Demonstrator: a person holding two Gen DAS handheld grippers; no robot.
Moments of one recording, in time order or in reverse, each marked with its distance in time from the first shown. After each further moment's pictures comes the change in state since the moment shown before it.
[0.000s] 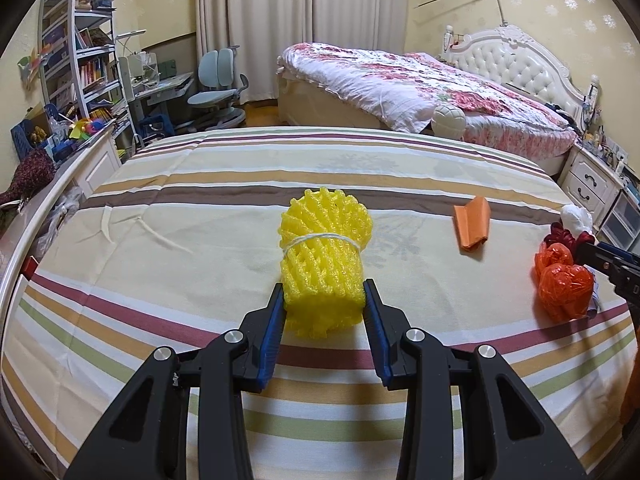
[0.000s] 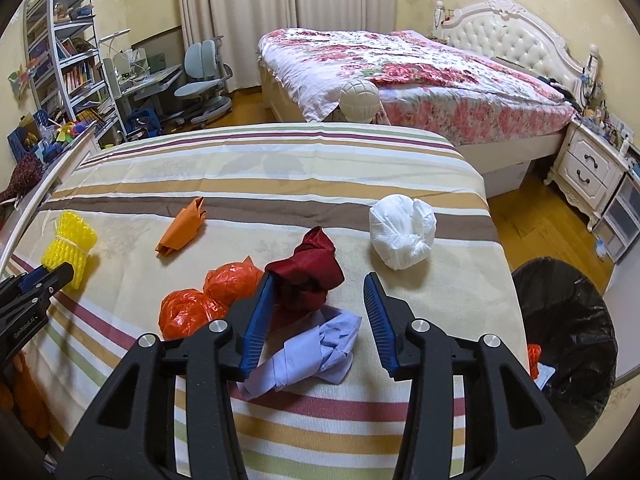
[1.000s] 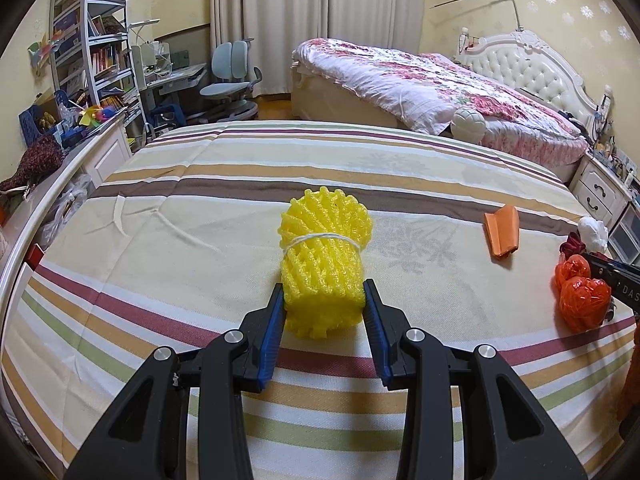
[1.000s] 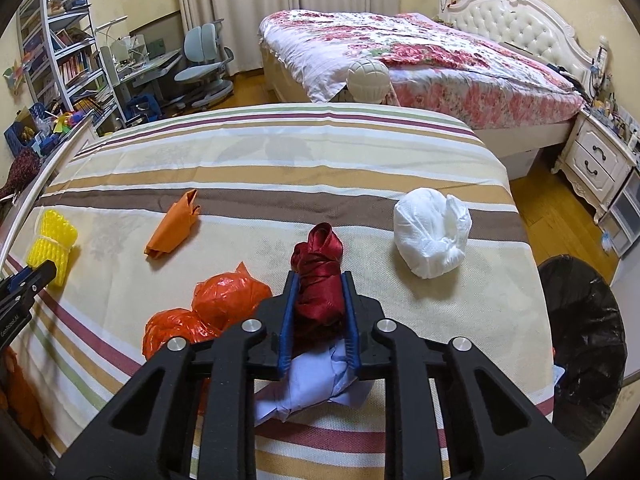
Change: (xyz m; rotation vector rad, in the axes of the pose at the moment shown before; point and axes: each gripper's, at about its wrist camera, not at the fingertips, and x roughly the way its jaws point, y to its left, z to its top) left arm 0.008 0.019 0.003 -0.041 0.015 0.020; right arm 0.029 0.008 0.005 -0.006 0.064 0.008
